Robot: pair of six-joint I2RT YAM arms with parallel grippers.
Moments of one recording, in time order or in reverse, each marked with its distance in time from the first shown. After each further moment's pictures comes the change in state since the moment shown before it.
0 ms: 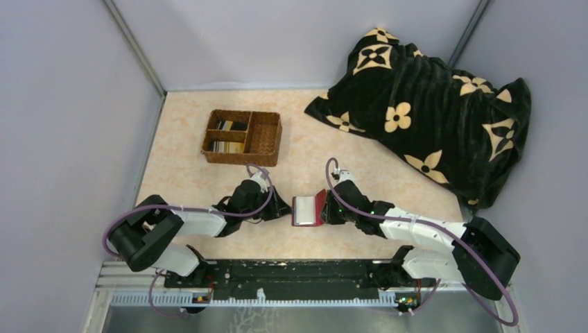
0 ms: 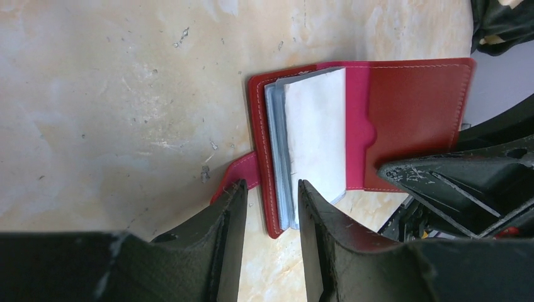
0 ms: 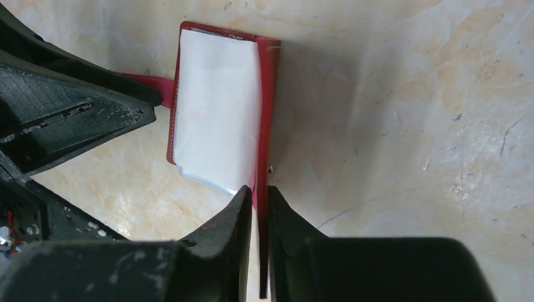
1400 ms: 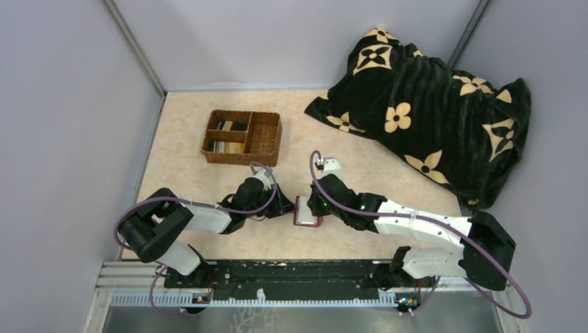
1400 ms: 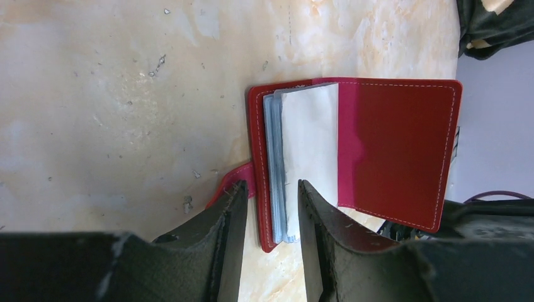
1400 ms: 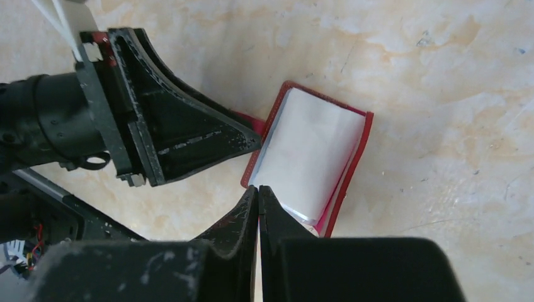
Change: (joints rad) left arm 0.000 0.090 0.037 0.079 0.016 -0.012; right arm 0.173 0.018 0.264 -0.165 0.222 -0.056
